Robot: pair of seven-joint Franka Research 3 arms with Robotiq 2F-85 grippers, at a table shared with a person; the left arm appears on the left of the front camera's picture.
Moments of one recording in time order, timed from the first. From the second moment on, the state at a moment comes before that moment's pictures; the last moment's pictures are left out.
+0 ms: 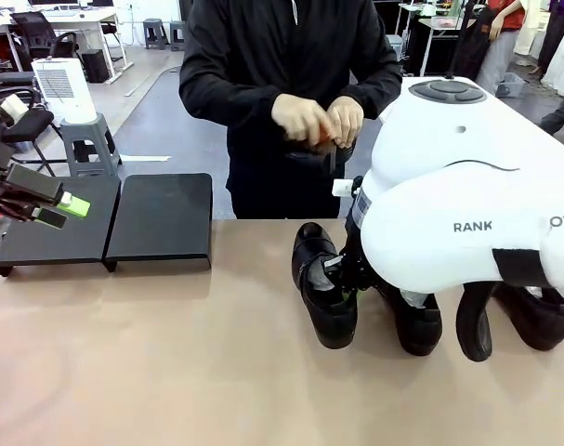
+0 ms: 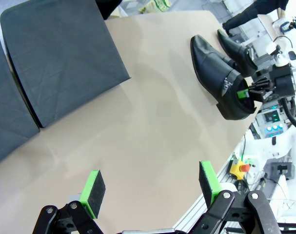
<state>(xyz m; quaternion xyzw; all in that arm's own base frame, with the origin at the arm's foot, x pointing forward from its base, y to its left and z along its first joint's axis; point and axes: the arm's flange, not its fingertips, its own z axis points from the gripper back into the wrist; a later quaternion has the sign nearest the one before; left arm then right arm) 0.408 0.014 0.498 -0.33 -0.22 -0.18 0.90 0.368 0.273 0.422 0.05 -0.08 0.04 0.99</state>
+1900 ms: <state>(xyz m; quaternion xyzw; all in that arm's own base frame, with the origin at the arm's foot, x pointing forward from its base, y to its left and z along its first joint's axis) 0.408 0.014 0.498 -0.33 -0.22 -0.18 0.90 0.307 0.436 0.349 0.12 -0.07 0.03 0.99</state>
